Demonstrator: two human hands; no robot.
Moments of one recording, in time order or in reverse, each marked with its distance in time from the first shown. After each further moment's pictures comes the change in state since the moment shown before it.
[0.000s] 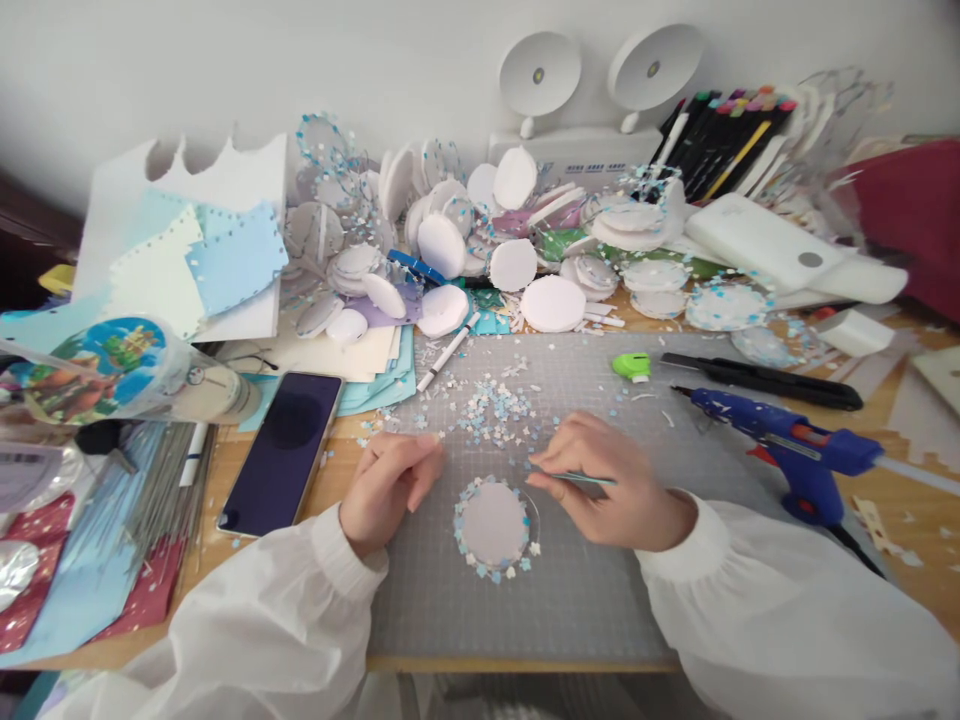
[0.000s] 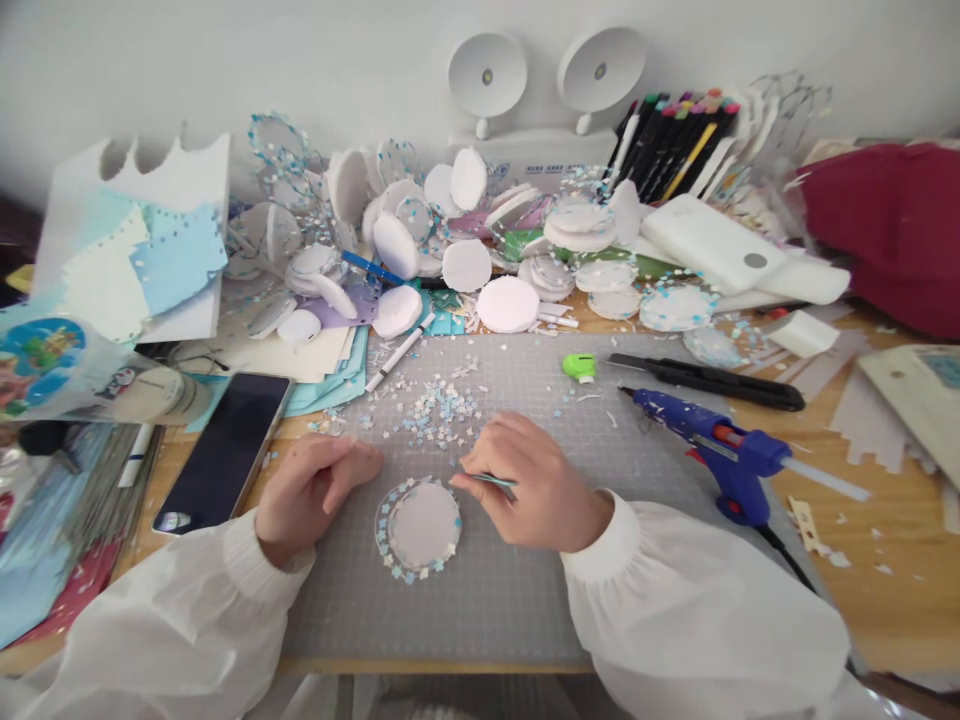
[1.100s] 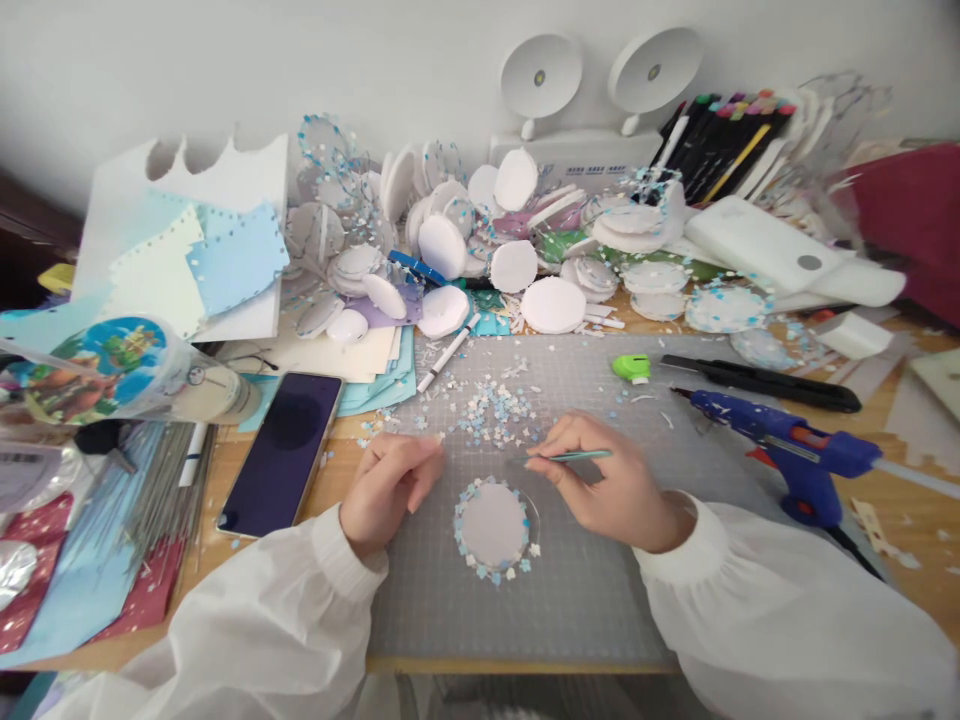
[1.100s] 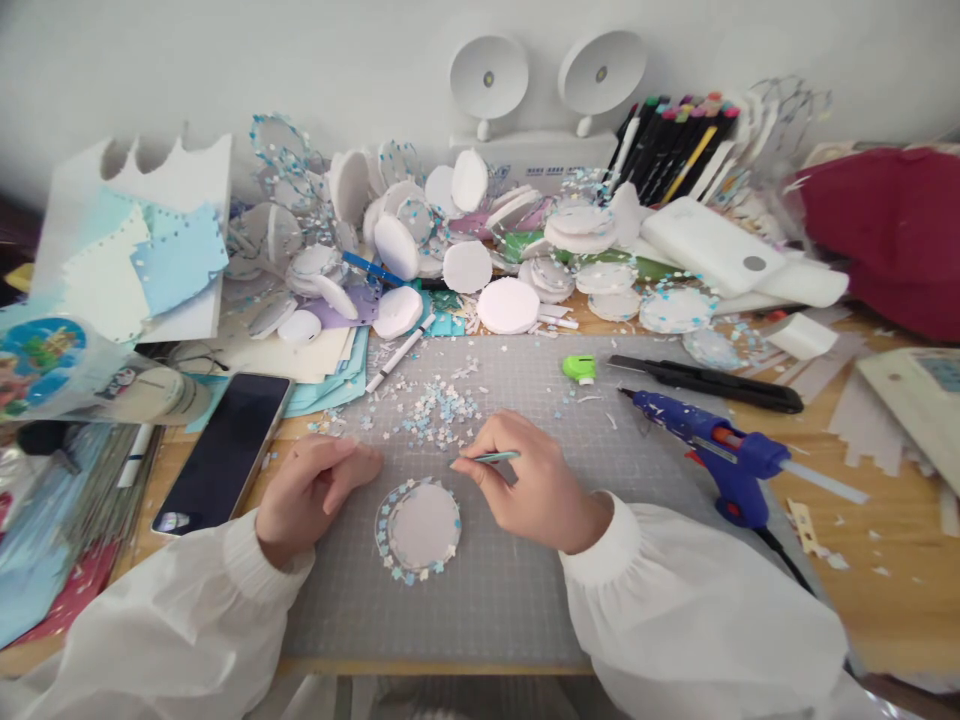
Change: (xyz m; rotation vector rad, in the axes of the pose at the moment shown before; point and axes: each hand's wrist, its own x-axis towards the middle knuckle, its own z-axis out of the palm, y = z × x) left_hand 0.000 -0.001 0.000 -0.023 -0.013 0.000; right_hand -0.001 -0.001 0.008 0.022 0.089 0.161
